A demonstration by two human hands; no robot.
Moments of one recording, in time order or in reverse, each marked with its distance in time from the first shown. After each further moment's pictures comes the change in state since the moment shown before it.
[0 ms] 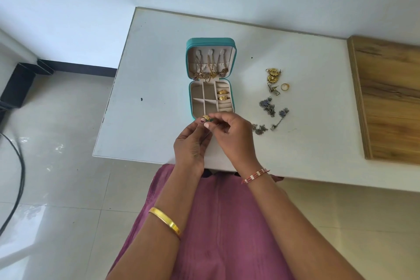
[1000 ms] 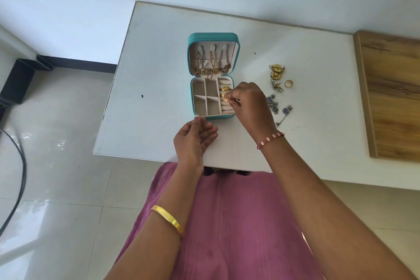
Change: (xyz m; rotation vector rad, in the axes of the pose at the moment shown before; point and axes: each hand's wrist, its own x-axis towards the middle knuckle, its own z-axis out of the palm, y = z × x) left_hand 0.002 0.002 0.000 0.118 0.048 0.056; right_hand 0.063 0.015 -0.025 -0.525 -0.054 -0.363
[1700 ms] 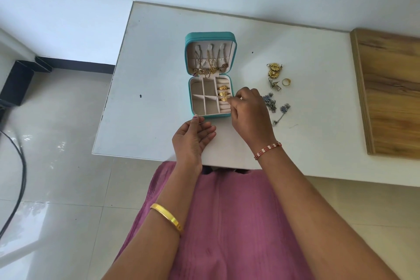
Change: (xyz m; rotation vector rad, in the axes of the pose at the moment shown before) left_hand 0.001 -0.001 -0.001 0.016 -0.006 0.007; right_hand -0.022 0.001 0.005 -0.252 0.083 -0.059
